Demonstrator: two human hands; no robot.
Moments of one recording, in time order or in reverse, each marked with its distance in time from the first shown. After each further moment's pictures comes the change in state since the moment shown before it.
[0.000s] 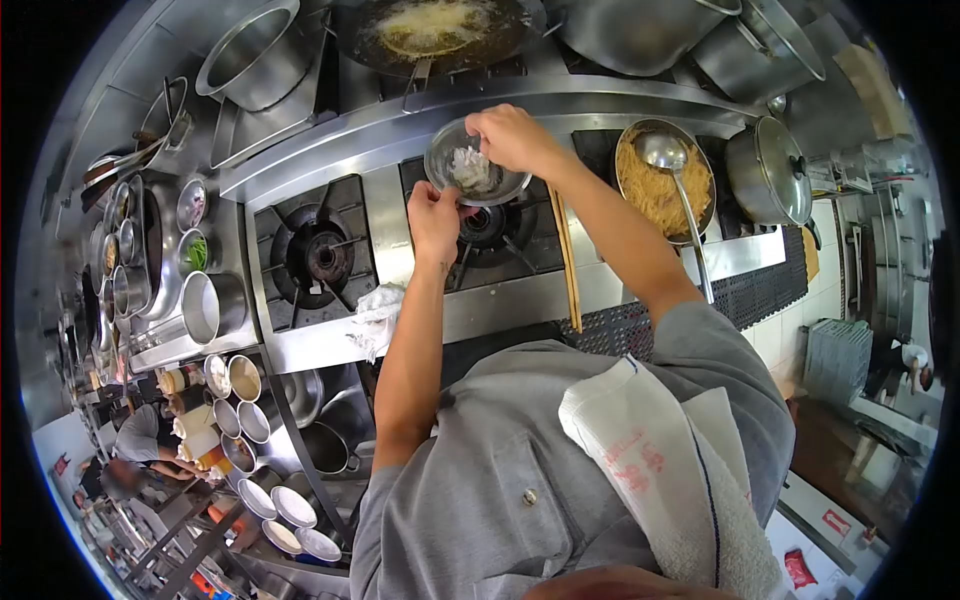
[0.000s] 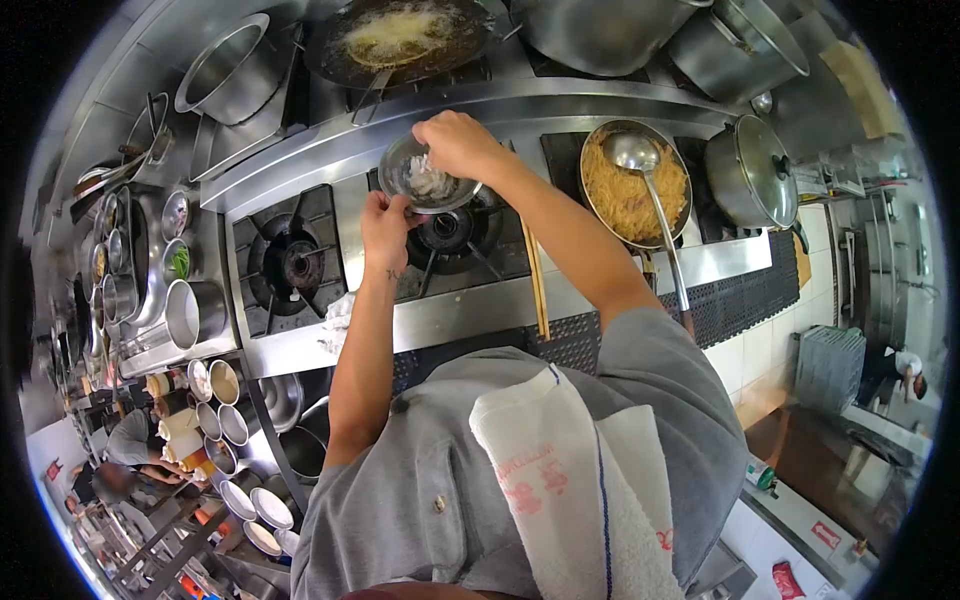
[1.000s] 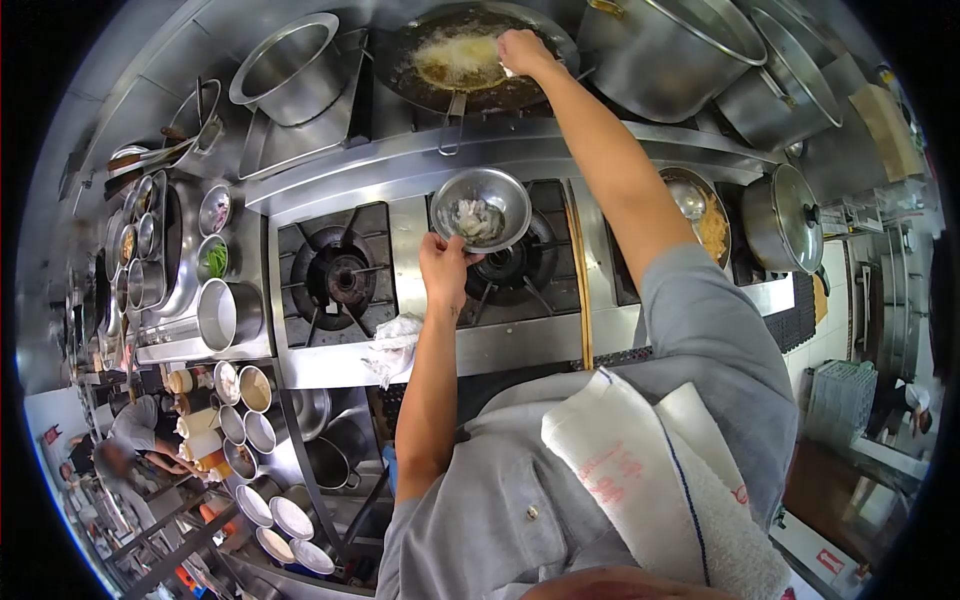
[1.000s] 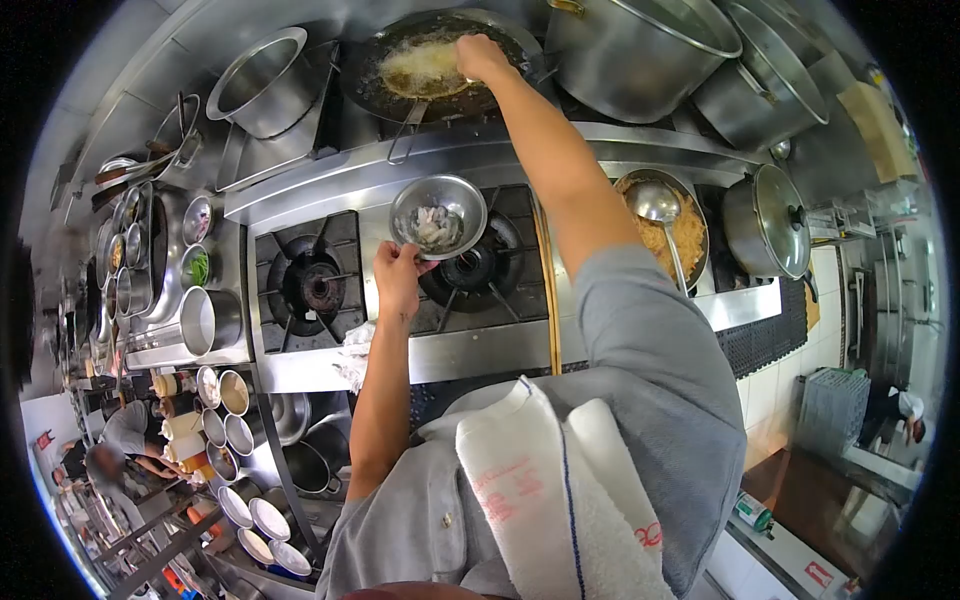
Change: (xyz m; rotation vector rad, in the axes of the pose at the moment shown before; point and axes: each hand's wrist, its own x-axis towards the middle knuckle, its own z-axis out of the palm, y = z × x) left_hand 0.005 -0.007 -0.026 -0.035 0.130 -0.049; right_hand 0.202 0.141 -0.007 -0.239 0.060 0.285
